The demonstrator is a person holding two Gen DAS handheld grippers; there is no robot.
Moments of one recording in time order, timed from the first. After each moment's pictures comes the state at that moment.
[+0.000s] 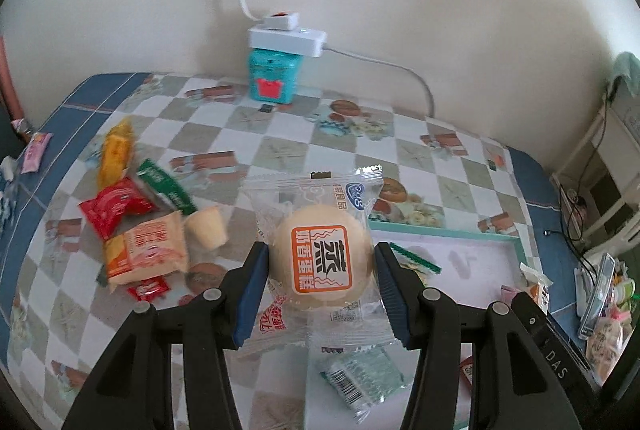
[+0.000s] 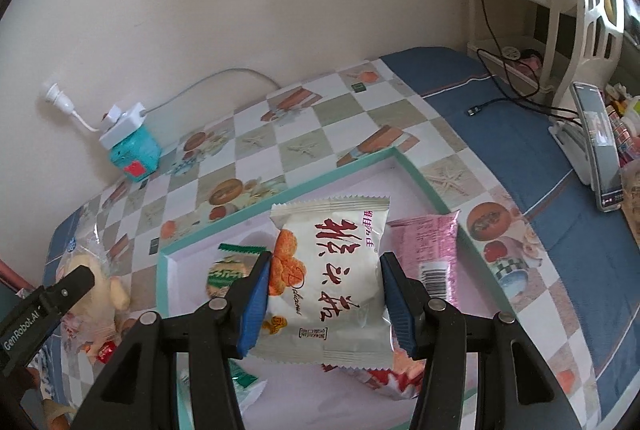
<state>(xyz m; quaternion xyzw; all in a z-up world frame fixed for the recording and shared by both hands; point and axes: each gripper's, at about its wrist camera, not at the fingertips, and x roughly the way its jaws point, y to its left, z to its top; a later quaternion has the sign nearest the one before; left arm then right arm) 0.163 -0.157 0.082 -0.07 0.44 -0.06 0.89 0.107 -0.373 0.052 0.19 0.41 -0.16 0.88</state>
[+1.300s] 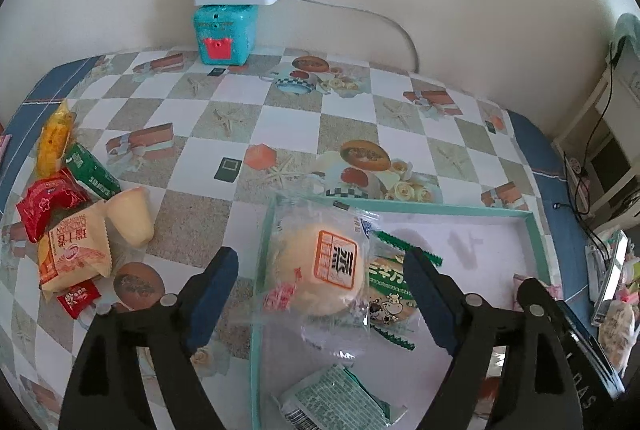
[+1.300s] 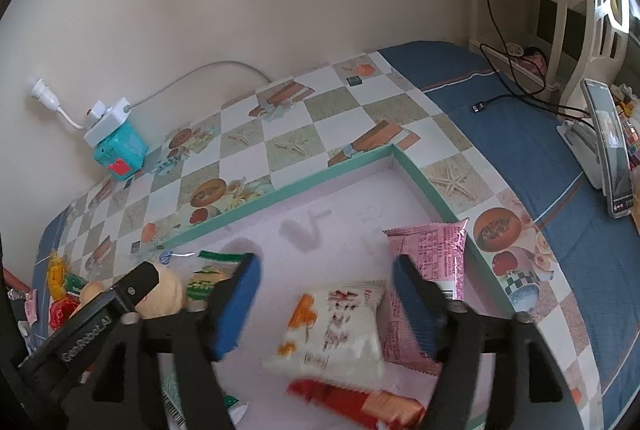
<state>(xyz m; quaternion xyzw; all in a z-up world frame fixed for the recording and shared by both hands) 0.194 -0.197 0.030 -0.05 0.48 -0.09 0.87 0.124 -0.381 0.032 0.18 0.41 -0.16 0.88</state>
